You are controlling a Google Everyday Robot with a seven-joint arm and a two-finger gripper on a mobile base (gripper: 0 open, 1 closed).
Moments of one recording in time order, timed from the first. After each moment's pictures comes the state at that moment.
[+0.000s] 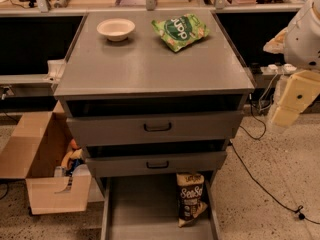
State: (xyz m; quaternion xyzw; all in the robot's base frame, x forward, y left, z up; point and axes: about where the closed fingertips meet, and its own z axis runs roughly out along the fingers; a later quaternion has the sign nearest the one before) arm 0.438 -0.217 0.976 -0.60 0.78 -0.03 0.16
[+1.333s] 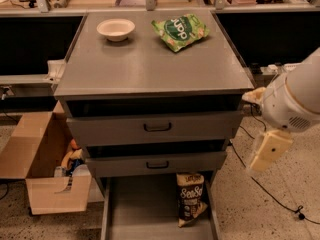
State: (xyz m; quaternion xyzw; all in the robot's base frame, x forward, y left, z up) arm 0.424 -0.204 0.870 -0.62 0.76 0.04 0.18
